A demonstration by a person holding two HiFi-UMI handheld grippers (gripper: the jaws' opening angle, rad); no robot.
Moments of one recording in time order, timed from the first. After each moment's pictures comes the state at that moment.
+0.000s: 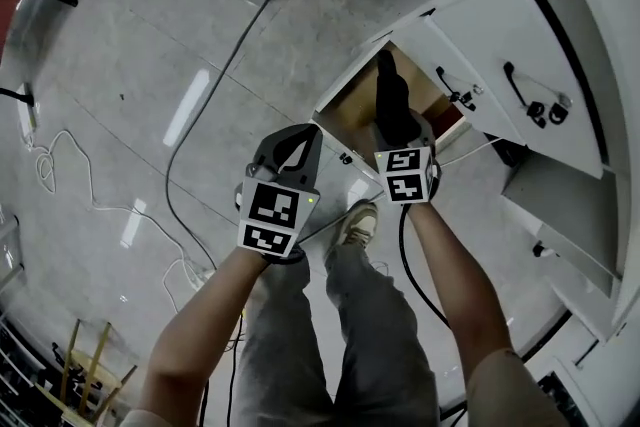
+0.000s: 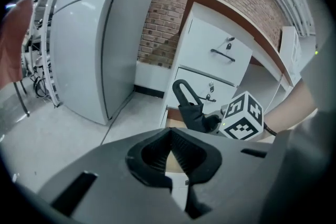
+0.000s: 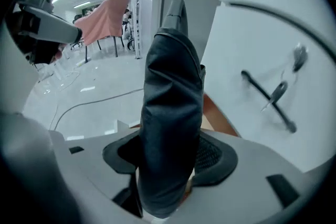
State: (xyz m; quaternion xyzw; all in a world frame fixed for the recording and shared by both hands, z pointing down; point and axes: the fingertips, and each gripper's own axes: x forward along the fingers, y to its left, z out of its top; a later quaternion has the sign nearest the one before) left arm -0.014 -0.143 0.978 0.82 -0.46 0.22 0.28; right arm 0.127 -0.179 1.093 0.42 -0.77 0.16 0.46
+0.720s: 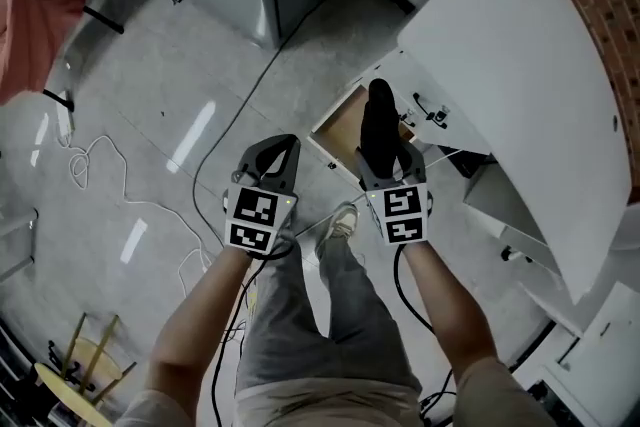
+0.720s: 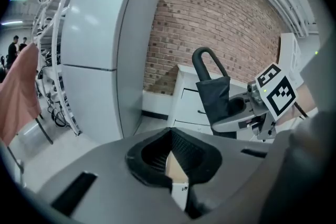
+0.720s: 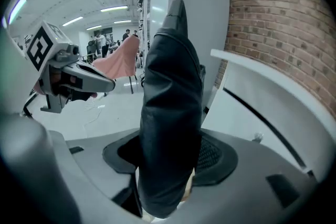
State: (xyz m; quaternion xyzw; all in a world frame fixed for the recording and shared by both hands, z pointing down) left arm -0.069 -0.137 0.706 0.82 -0.49 0.20 0.23; right arm 0.065 -0.155 0.734 0.40 -0.83 0.14 0.37
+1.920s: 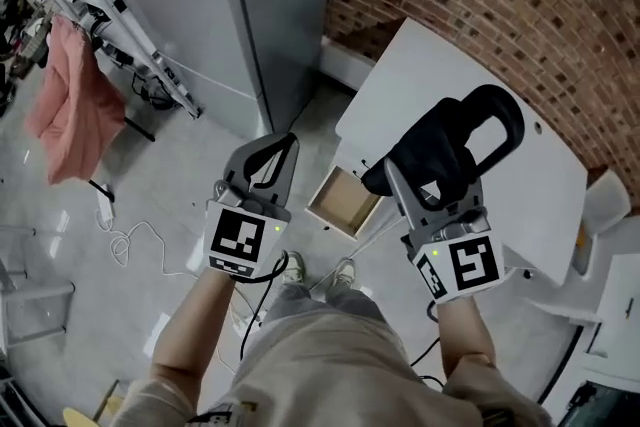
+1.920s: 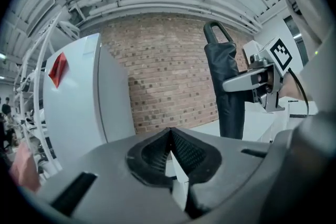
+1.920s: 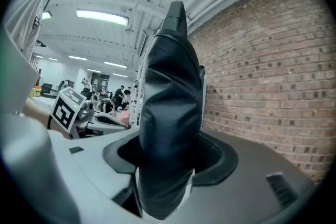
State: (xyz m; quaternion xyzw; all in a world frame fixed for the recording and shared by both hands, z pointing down) left arm -0.050 -0.150 0.225 0.88 -0.46 0.10 -0.02; right arm 0.086 -0.130 0.165 0.48 -0.87 -0.03 0.09
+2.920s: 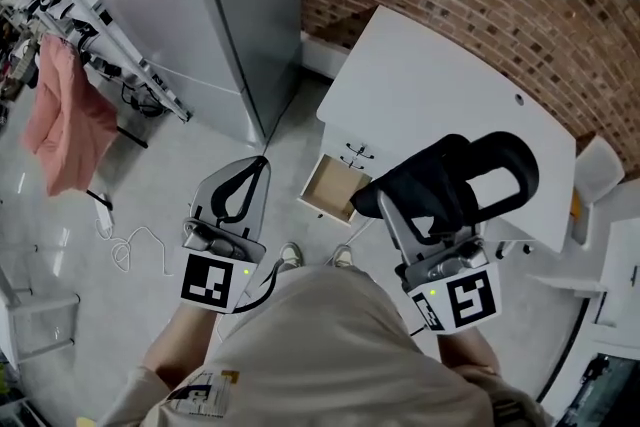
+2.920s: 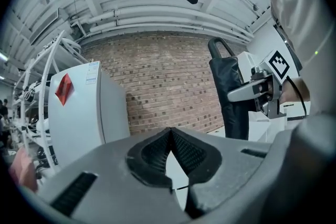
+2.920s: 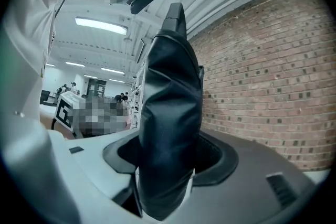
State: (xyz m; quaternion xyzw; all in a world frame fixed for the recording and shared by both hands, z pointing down) left arm -0.050 -0.057 0.165 0.89 -0.45 0.05 -0.05; right arm 0.109 -0.026 0.129 0.50 -0.86 -0.03 0.06
